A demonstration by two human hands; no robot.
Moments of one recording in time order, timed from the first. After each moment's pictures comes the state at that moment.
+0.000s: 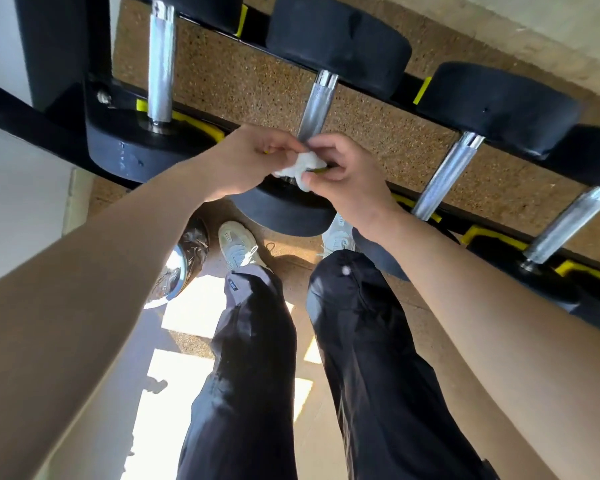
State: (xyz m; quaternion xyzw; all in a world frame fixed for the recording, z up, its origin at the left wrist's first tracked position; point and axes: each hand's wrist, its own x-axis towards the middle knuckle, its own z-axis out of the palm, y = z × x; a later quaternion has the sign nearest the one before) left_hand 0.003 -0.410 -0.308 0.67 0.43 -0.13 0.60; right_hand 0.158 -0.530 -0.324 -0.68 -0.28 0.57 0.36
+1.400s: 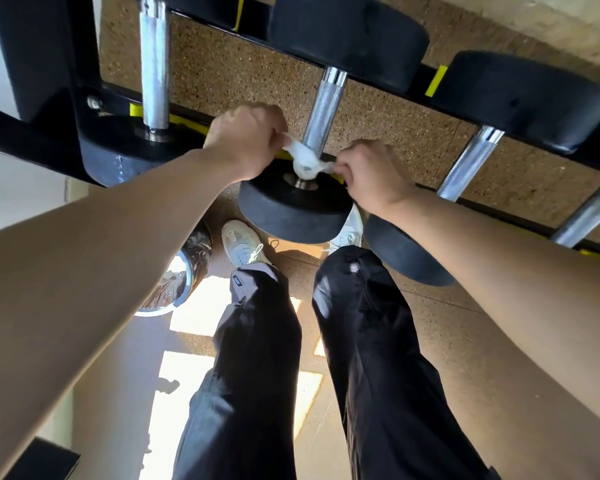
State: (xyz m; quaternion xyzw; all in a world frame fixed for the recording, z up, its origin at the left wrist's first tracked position) left_hand 0.012 -0.378 -0.363 0.83 0.42 -0.20 0.30; right_hand 0.183 -0.511 -0.364 -0.72 -0.59 0.36 0.02
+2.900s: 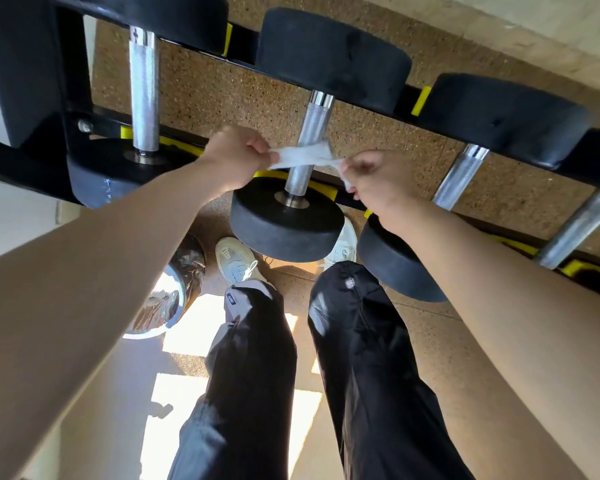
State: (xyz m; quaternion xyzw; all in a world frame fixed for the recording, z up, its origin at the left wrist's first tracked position) left_hand 0.011 -0.372 -0.374 0.65 0.56 -0.16 0.49; right_hand 0.191 -0.513 -0.359 -0.81 -0.22 0.49 0.22
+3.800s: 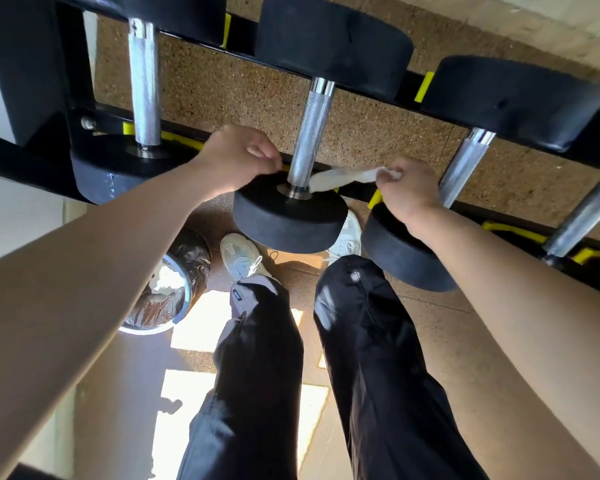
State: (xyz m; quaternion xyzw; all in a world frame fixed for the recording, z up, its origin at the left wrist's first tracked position) left_hand 0.004 -0.379 -0.354 0.66 0.50 -0.18 0.52; right_hand 0.212 -0.555 -0.387 -0.87 -0.23 0.42 0.13
